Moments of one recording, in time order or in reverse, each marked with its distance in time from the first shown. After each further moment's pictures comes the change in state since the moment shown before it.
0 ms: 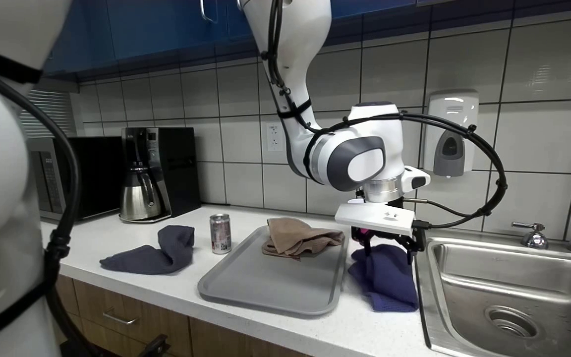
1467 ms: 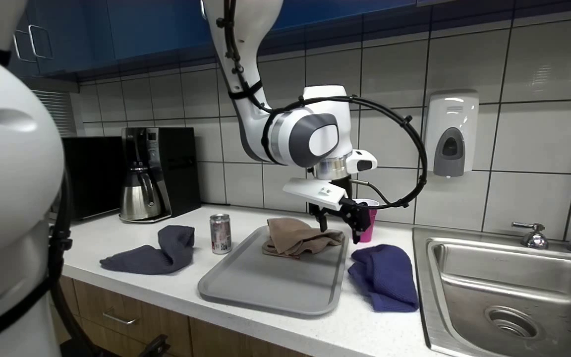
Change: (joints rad) arm 0.142 -0.167 0.021 -0.127 -0.136 -0.051 0.421
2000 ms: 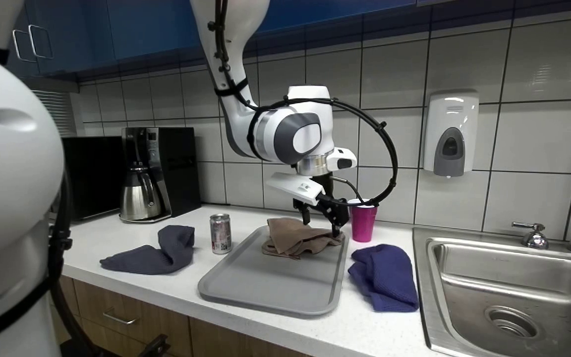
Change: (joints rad) arm 0.000 -0.011 0.086 0.004 0.030 -0.010 0.071
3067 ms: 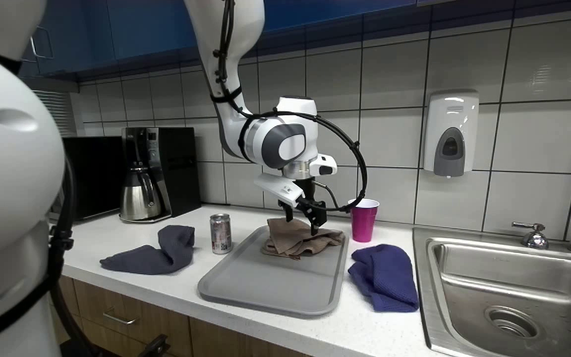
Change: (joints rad) arm 0.003 0.095 0.107 0.104 0.105 -0.018 0.013
